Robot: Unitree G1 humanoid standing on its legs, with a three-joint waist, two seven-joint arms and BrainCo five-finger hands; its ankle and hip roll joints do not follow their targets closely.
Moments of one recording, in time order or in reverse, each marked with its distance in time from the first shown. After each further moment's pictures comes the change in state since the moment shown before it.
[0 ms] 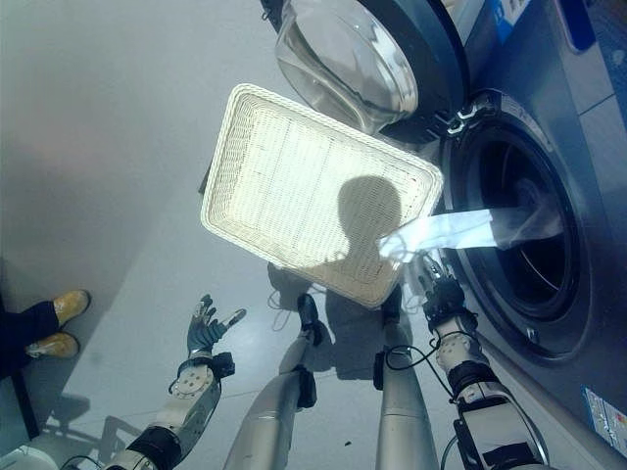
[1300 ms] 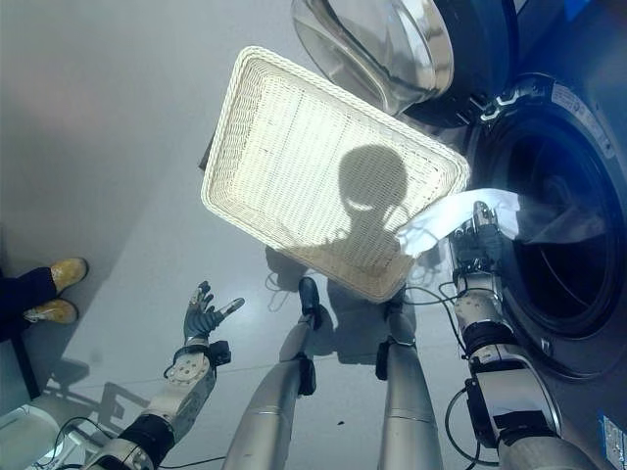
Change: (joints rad) left arm -0.043 0.063 -0.027 -0.050 0.000 0.038 0.014; right arm -0.186 -0.094 -0.063 -0.065 0.290 -0.177 0.099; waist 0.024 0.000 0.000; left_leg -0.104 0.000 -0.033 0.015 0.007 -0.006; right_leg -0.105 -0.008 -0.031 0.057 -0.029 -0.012
